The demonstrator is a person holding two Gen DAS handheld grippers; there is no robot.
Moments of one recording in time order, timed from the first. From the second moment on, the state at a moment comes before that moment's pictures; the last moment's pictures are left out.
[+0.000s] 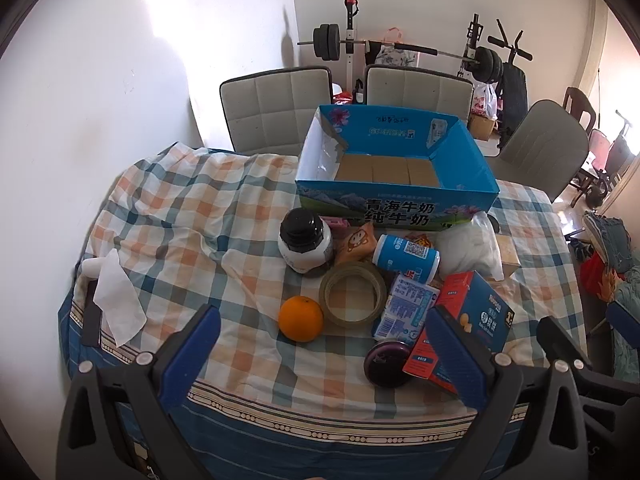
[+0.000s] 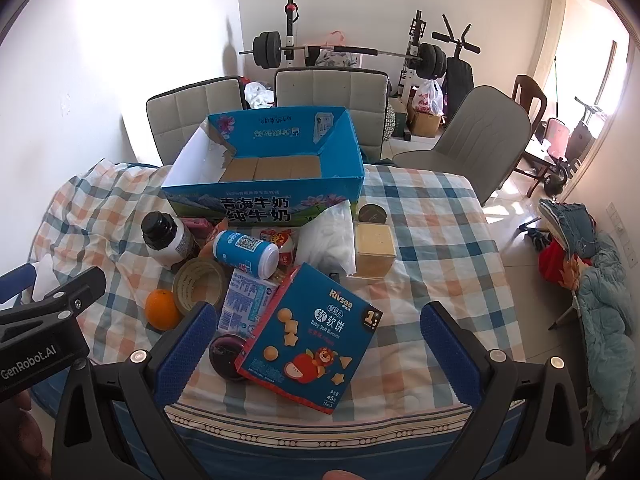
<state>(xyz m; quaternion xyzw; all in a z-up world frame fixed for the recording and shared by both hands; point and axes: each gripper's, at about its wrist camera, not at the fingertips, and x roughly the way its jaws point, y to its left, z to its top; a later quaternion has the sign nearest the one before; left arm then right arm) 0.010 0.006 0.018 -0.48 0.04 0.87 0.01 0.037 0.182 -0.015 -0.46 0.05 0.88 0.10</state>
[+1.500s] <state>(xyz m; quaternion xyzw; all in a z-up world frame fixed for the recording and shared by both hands) -0.003 0.000 0.022 -0.47 0.02 0.88 0.02 0.030 0.183 -0.008 -0.44 0.05 0.89 0.07</state>
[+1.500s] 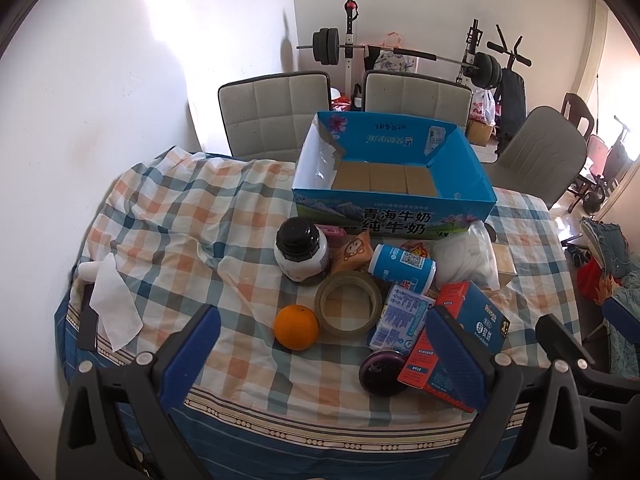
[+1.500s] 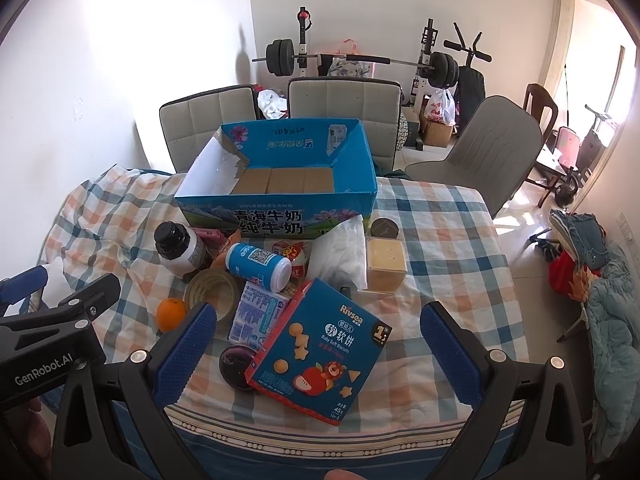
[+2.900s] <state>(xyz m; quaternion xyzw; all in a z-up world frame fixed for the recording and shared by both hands) -0.041 0.125 -0.149 -0.62 -0.10 0.75 0.22 0.034 0.318 -0.237 -0.52 0.46 0.71 -0.13</state>
